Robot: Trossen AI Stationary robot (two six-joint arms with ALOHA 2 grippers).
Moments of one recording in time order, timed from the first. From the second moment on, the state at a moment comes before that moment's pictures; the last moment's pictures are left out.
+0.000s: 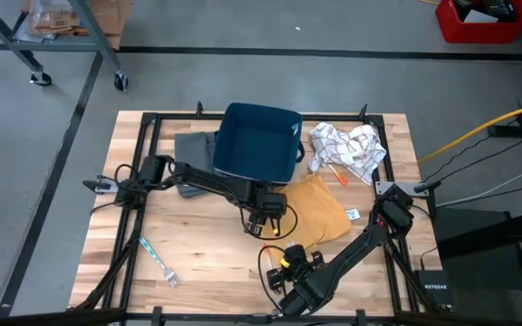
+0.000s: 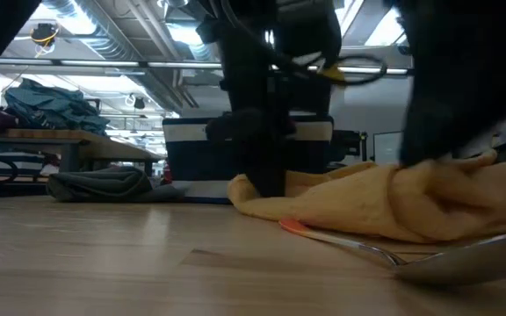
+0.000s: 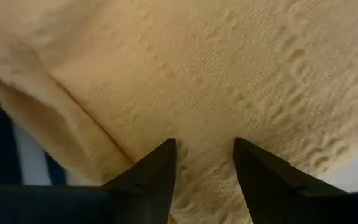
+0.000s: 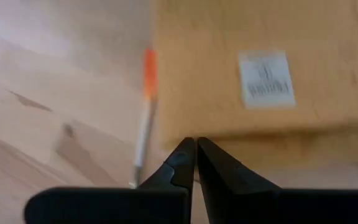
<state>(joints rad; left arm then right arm) -0.10 2.14 1.63 -0.75 -0.17 0.21 0.72 2.21 1.71 -1.06 0.54 1.96</state>
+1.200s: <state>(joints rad) -0.44 2.17 1.77 -1.09 -0.08 0.08 0.72 2.20 1.79 -1.19 0.43 1.80</state>
